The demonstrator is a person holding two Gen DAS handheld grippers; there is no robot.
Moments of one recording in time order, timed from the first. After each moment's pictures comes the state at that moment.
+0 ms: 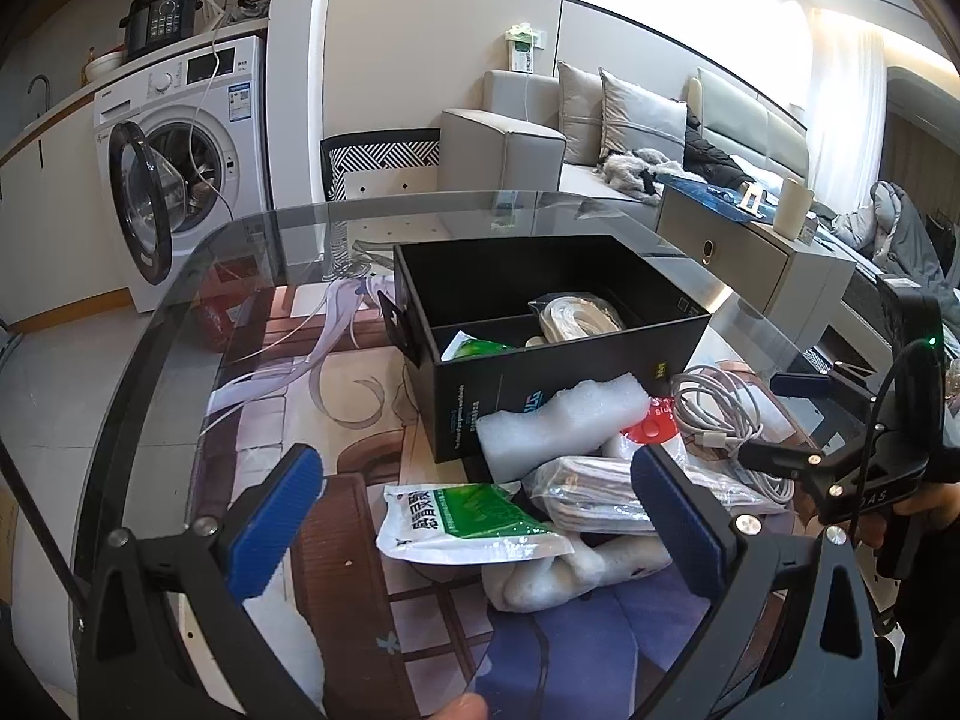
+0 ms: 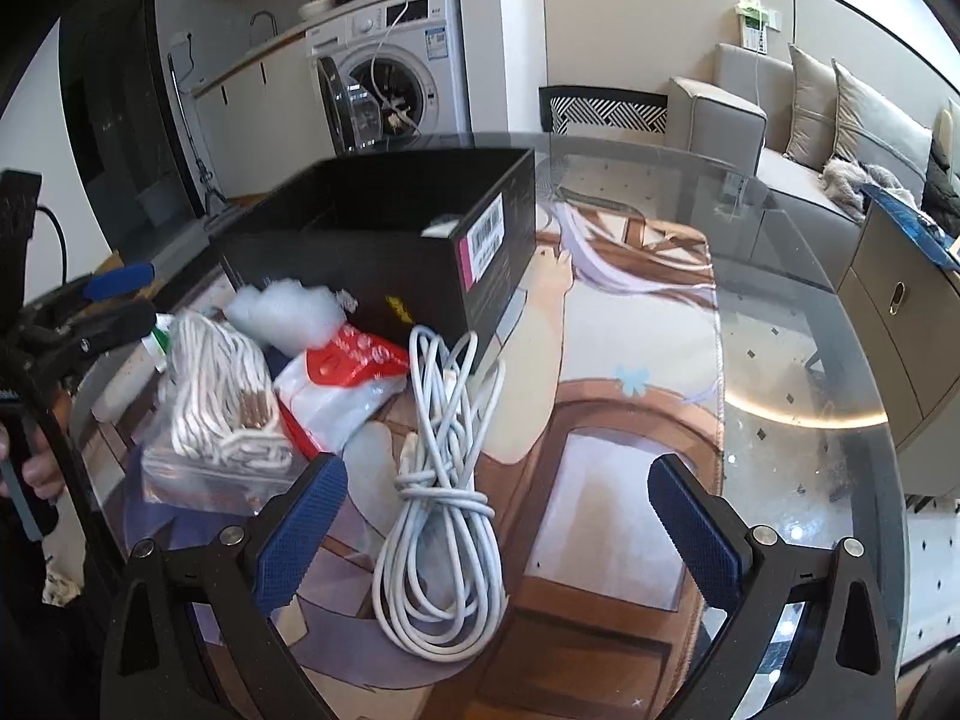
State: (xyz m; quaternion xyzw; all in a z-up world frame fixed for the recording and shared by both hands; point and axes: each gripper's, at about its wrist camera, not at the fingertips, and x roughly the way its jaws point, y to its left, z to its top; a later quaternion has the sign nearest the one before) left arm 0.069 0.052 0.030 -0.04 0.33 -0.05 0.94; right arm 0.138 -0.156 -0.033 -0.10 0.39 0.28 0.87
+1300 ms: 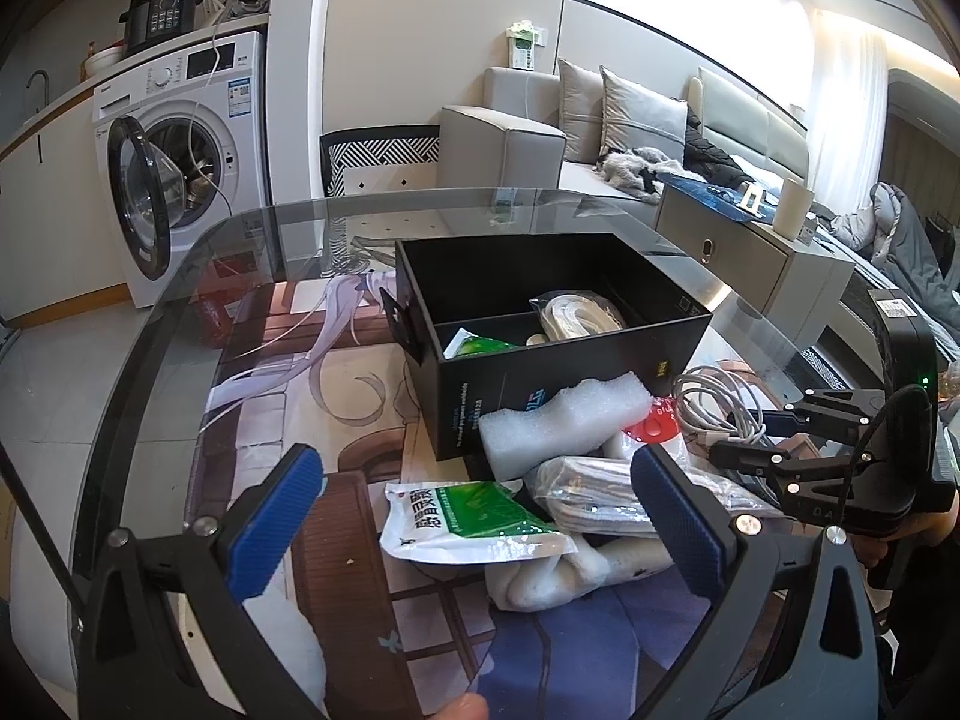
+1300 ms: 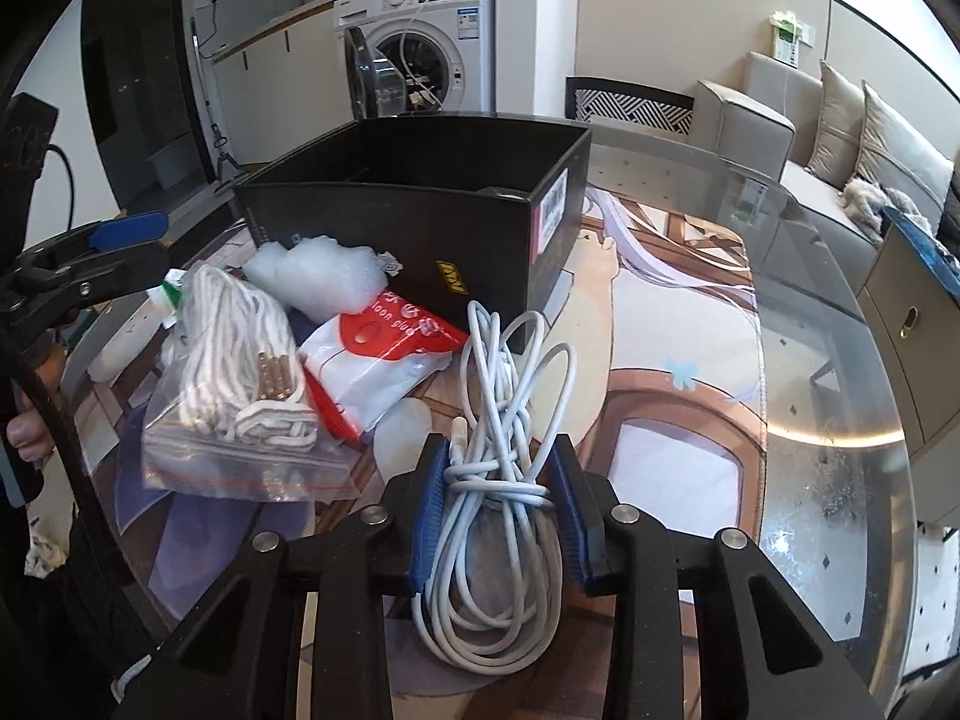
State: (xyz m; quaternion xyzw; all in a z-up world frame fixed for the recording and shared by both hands) left arm 0.069 0.055 0.029 -0.04 0.33 -0.05 0.94; right arm 0.126 -0.133 -0.043 -0.14 0.39 0.29 0.86
